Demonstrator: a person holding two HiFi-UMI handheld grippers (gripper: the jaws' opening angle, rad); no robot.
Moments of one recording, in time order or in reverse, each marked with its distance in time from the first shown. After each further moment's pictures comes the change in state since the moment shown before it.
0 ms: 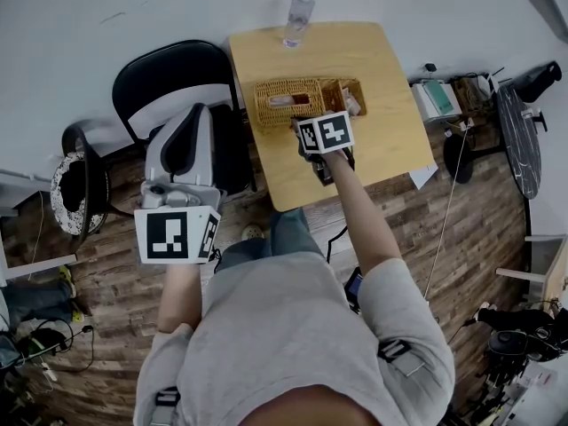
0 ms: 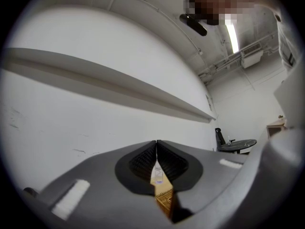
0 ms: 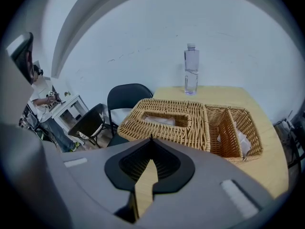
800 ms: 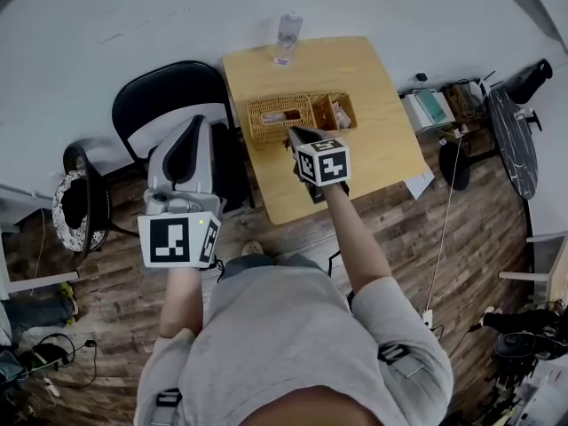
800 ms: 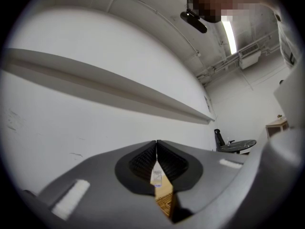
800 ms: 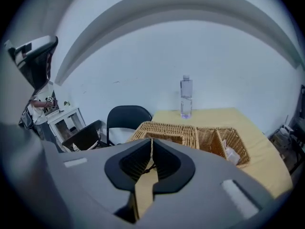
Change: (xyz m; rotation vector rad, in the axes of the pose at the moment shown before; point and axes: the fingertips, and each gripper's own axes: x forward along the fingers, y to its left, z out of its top) left arm 0.008 -0.007 0.010 0.008 -0.030 -0.013; right arm -0.041 0.007 0.026 -0.021 -0.287 -0.045
